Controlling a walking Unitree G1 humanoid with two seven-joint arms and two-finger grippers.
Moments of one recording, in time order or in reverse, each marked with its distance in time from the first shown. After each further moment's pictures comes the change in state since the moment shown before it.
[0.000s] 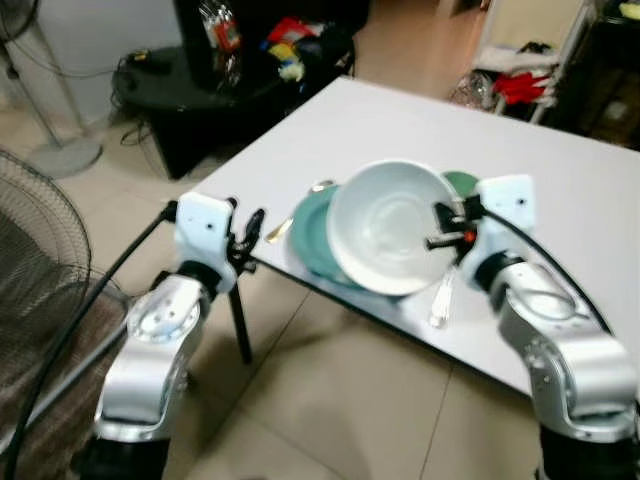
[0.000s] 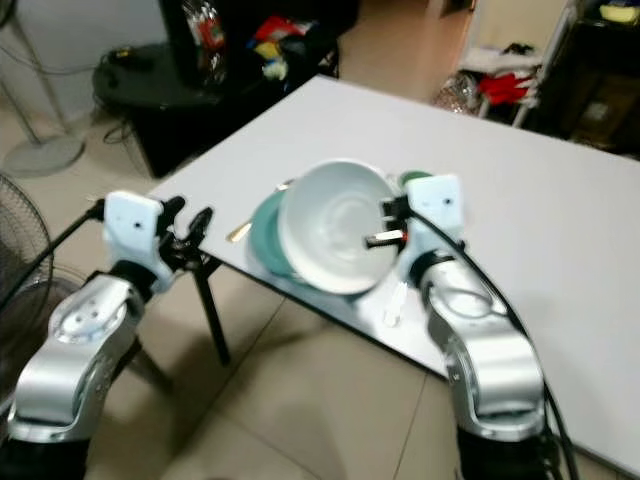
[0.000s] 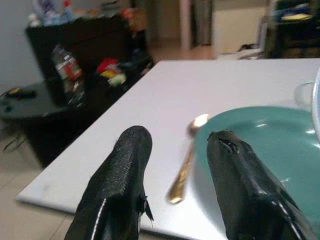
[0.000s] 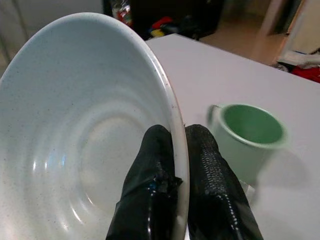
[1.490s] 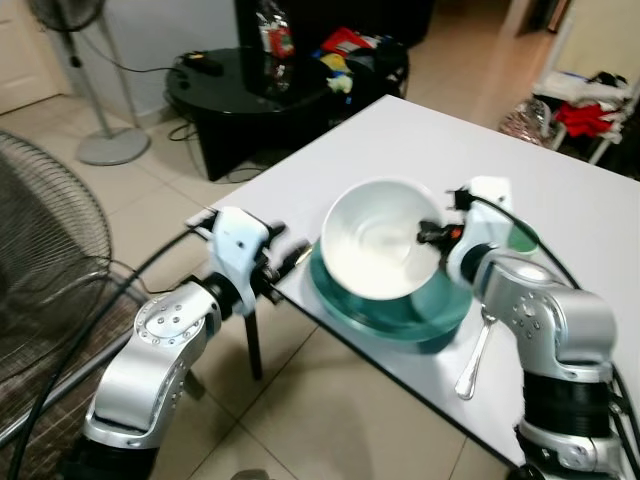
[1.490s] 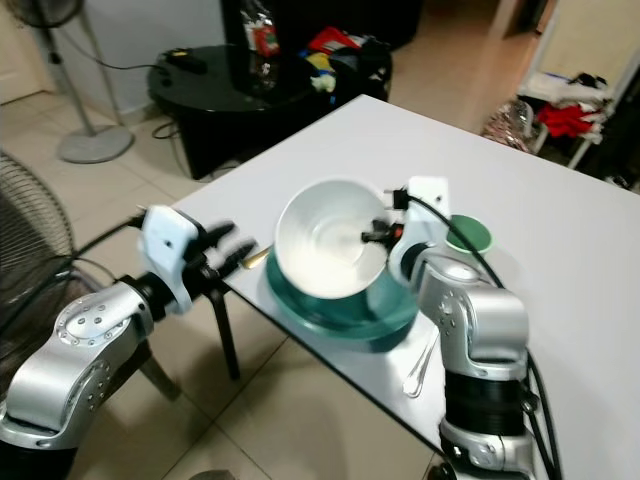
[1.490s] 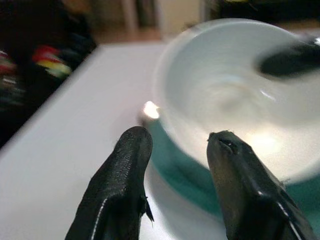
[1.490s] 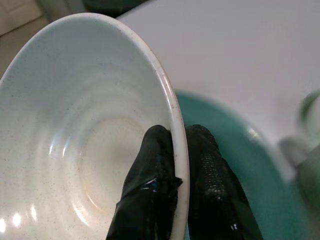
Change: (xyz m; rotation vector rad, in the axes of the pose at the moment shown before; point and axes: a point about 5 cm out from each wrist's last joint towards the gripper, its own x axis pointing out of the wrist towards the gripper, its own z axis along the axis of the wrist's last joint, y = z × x) left arm -0.009 -0.026 -0.006 0.004 0.115 -0.432; right arm 0.035 -0.004 -0.021 0.268 0.290 0.058
